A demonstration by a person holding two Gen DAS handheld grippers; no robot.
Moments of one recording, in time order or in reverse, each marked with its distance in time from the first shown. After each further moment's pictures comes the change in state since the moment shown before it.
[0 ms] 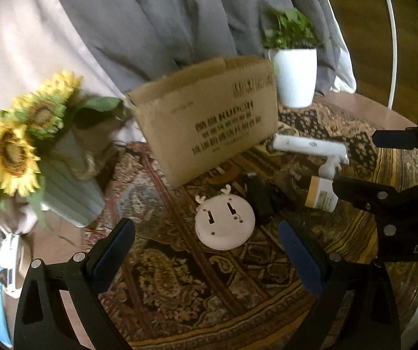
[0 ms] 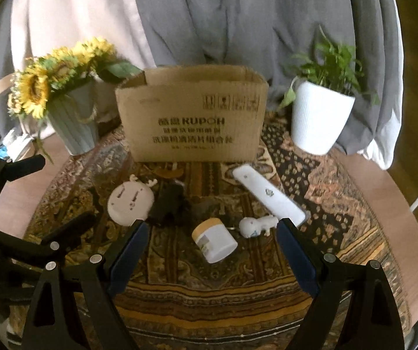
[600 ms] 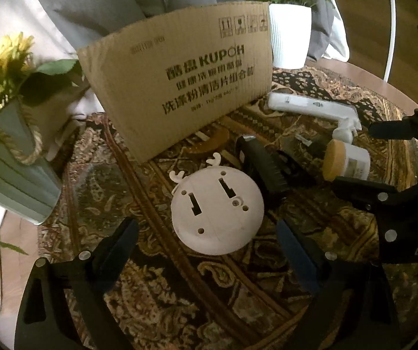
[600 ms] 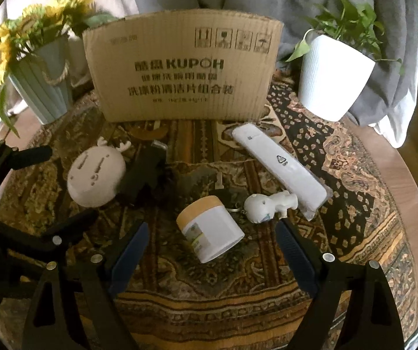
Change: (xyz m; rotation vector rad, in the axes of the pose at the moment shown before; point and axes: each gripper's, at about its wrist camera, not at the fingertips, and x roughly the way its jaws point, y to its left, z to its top) left arm 0.077 0.003 -0.014 0.038 0.119 -0.129; right arm 0.070 0.004 -0.010 -0.020 0.171 -0.047
